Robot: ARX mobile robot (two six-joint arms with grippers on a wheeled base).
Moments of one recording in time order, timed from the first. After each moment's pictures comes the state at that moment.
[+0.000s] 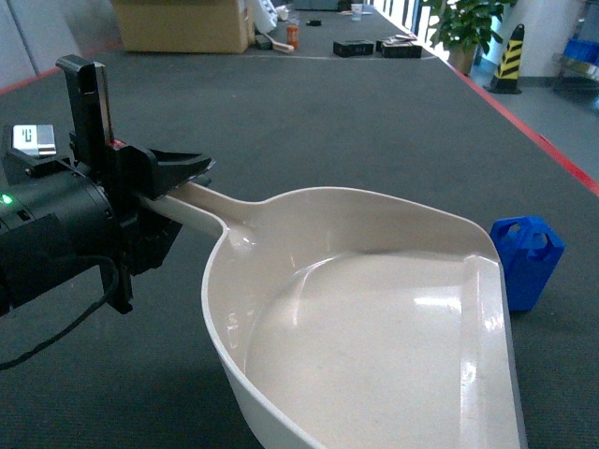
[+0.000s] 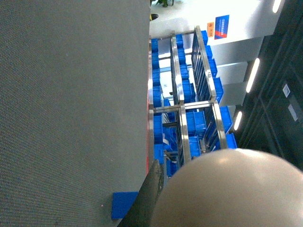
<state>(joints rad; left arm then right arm) -0.25 1.87 0.56 1.28 0.27 -1.38 0.04 1.23 0.54 0.27 0.10 0.03</state>
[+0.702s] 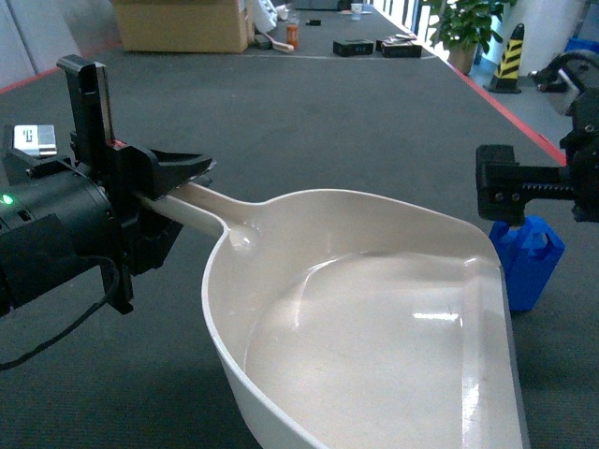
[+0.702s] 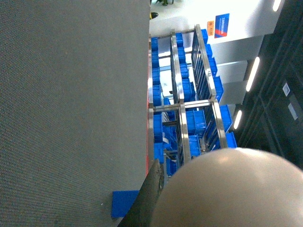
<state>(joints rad) -0.25 1.87 0.56 1.28 0.27 -1.38 0.16 1.82 1.09 -0.04 0.11 0.16</state>
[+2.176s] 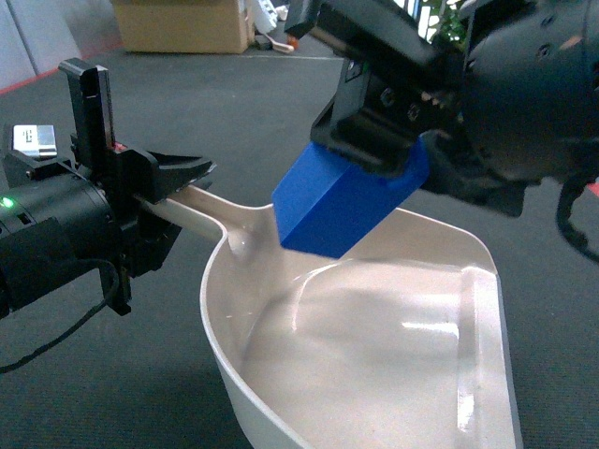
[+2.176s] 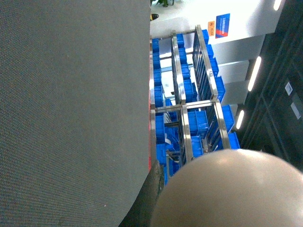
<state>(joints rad) -0.25 1.87 0.55 1.28 0.27 -1.36 0.51 1.48 0.86 0.16 -0.11 0.54</state>
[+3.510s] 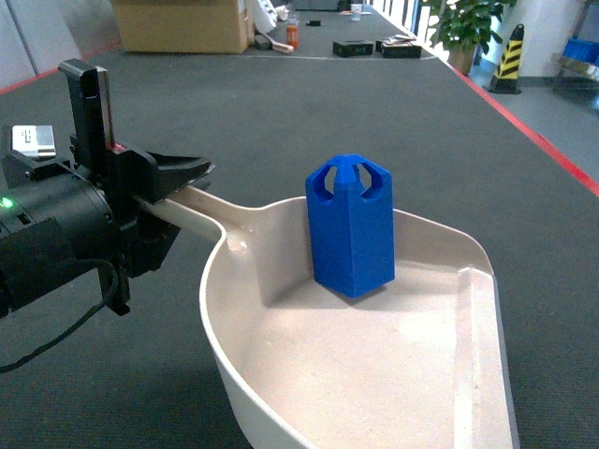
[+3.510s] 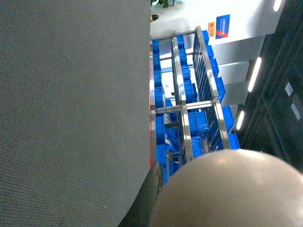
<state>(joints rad) -0.24 1.87 0.55 1.28 0.27 -1.36 0.14 0.84 0.41 0.32 0.25 -0.03</state>
